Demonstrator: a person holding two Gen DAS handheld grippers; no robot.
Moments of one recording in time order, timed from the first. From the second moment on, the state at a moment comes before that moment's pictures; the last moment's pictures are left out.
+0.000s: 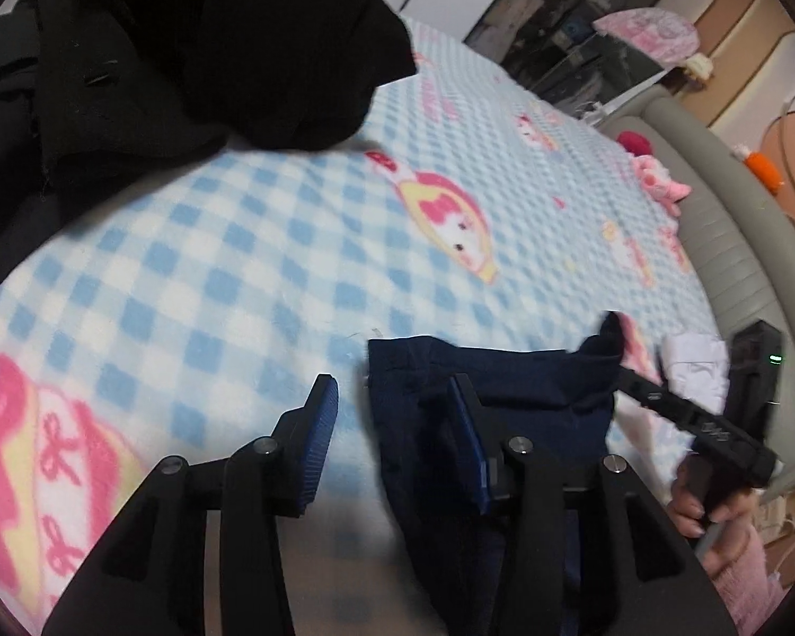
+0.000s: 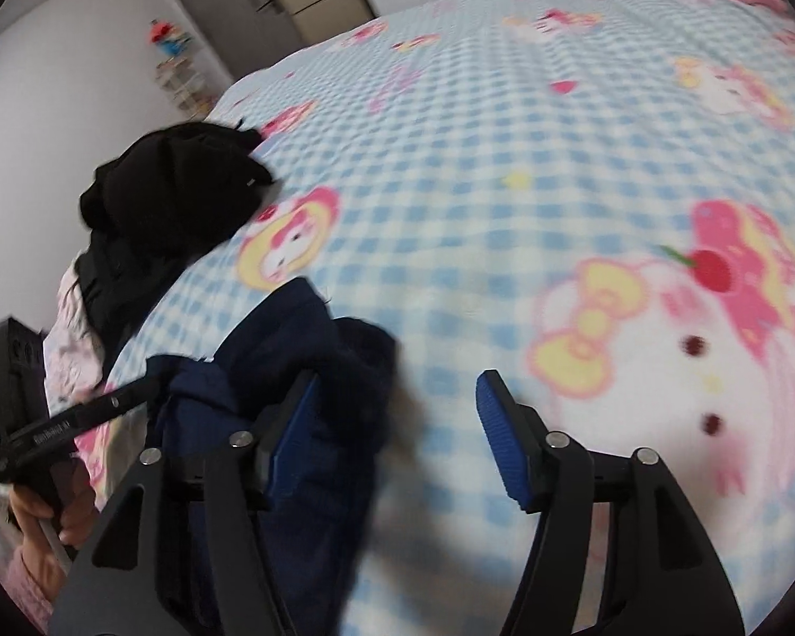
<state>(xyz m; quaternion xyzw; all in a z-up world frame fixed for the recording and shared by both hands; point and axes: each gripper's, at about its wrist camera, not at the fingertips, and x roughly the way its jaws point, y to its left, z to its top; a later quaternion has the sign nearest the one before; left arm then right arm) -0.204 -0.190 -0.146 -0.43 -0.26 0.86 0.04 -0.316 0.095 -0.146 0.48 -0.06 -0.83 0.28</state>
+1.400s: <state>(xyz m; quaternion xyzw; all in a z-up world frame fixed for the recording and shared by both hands) -0.220 -0.167 -0.151 -0.45 -0.26 0.85 0.05 -0.347 0.160 -0.164 0.50 -0.16 -0.82 0.21</state>
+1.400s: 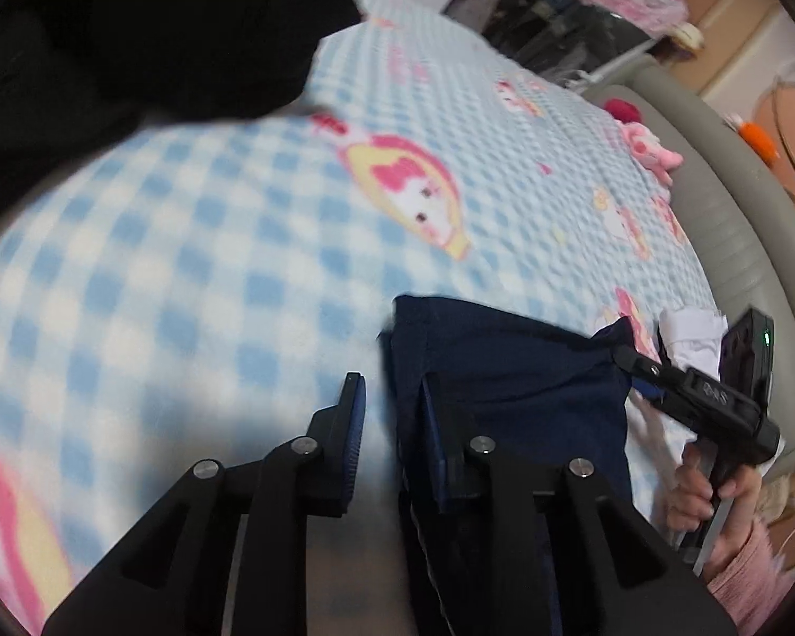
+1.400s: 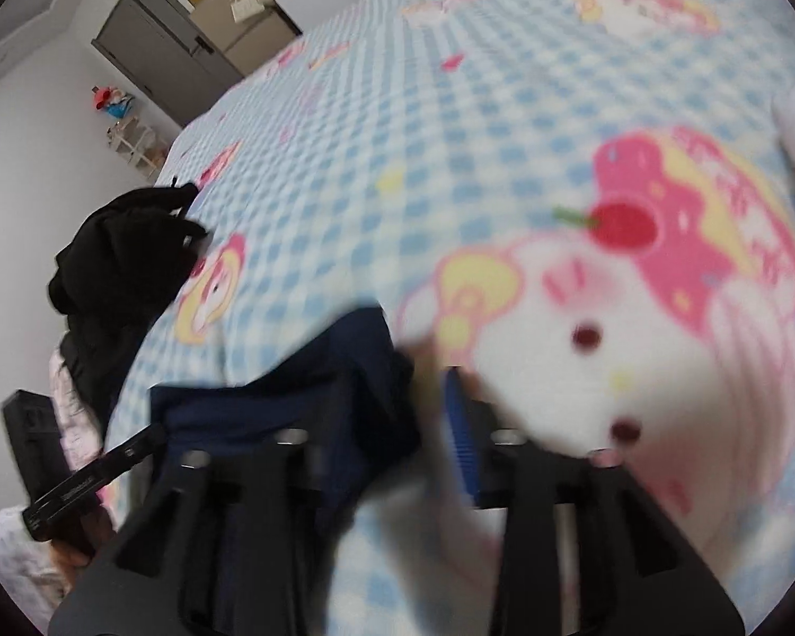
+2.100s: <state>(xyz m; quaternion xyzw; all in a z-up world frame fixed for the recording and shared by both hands) -0.066 -0.102 -0.156 -0.49 -0.30 0.82 0.06 -0.134 0.144 -0.174 0.52 -0.15 -0.80 0.26</state>
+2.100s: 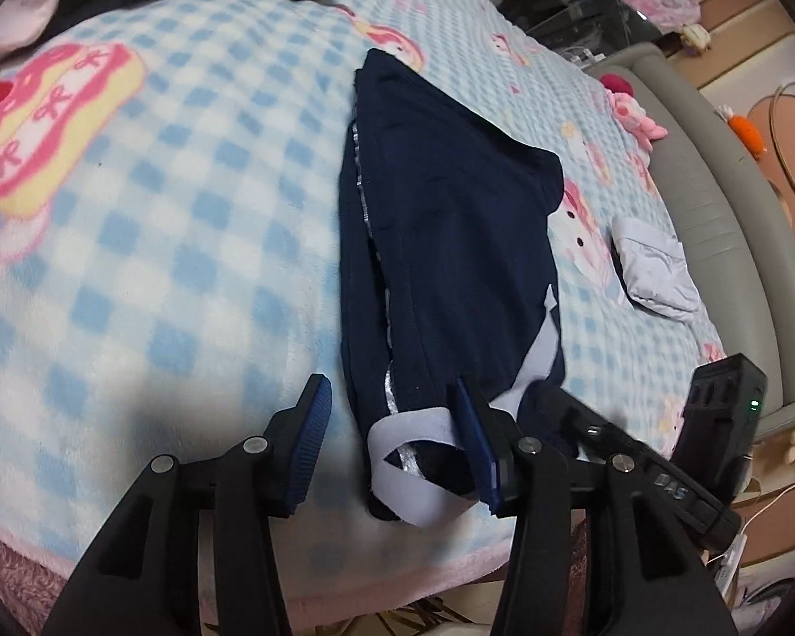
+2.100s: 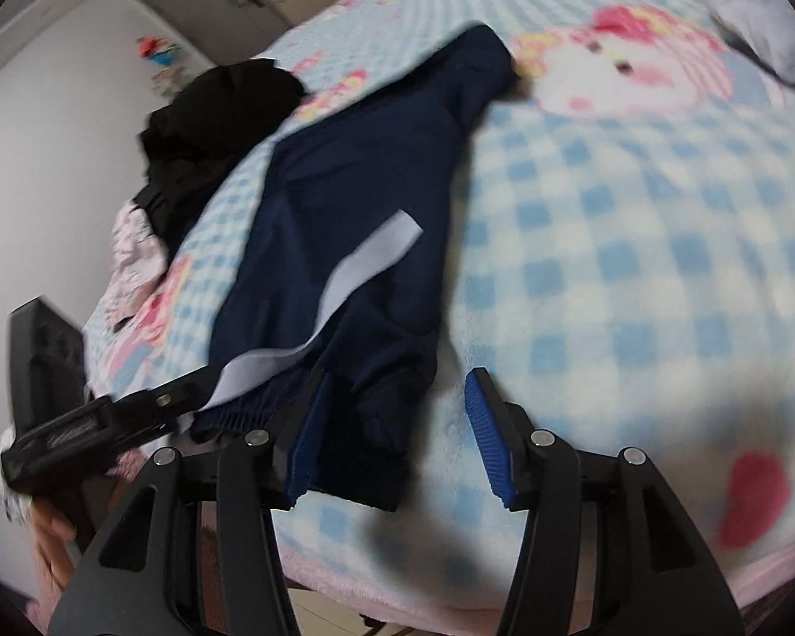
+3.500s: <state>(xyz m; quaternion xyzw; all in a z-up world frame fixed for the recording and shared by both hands) -0.069 -0.085 -0.148 -0.47 -0.18 0.87 0.02 -0.111 0.134 -0.164 0.49 -0.03 -0.83 0.25</state>
